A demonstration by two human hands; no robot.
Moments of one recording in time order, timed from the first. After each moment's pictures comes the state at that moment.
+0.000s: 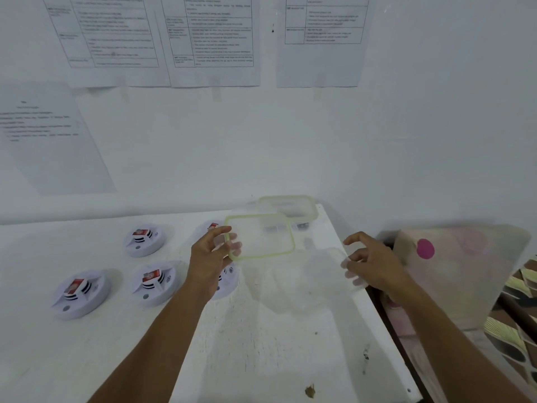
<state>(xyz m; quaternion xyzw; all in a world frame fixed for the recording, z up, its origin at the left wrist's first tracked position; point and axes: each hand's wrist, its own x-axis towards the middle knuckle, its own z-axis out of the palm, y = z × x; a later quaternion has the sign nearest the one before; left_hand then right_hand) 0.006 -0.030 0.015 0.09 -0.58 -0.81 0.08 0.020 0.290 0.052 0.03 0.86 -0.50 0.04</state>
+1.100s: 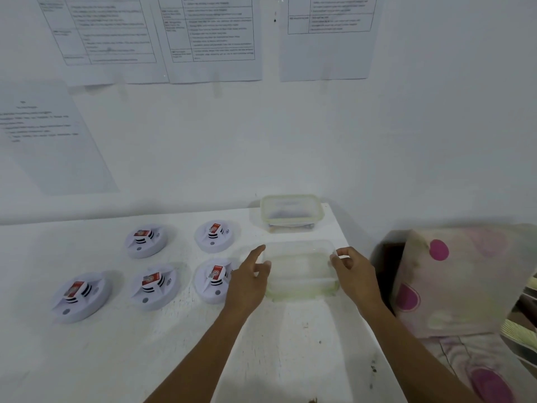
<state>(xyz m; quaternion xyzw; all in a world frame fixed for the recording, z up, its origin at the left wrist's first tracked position) 0.015 0.030 -0.017 0.06 -0.85 -0.52 0.04 -0.016 0.255 -0.024 0.10 0.85 -0.51 -0.07</state>
